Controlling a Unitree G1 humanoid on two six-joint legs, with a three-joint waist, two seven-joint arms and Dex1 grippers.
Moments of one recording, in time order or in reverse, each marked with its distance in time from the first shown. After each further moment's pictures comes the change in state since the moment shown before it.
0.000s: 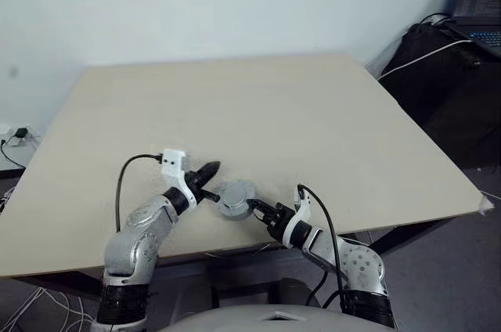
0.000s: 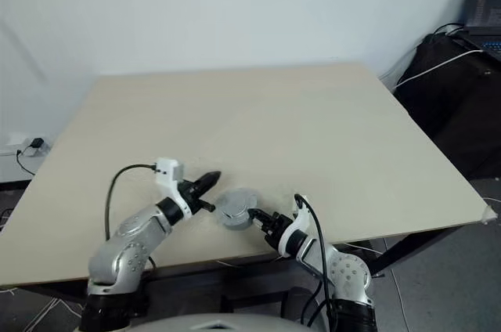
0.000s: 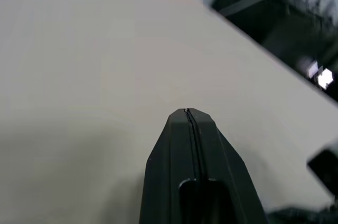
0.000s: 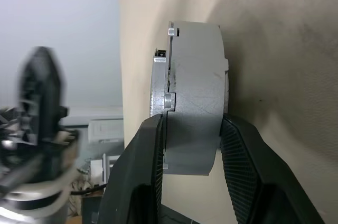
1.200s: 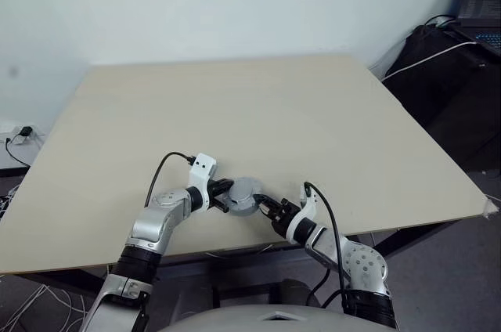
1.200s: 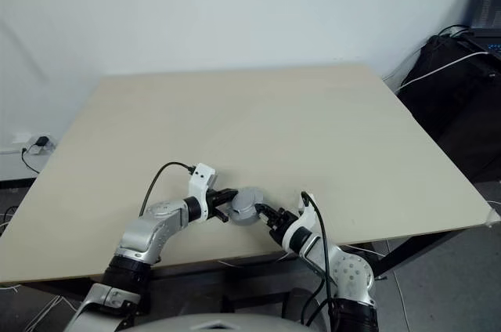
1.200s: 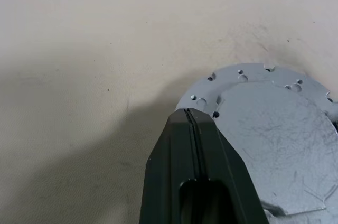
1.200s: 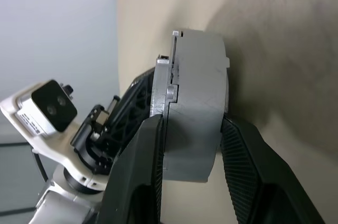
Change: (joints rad) left arm -0.259 0.144 -0.268 0.482 0.239 0.000 -0.161; right arm -0.001 0.000 -0.023 -0.001 0.019 -0.021 -0.035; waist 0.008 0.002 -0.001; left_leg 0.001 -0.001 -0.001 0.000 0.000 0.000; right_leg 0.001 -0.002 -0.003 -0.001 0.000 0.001
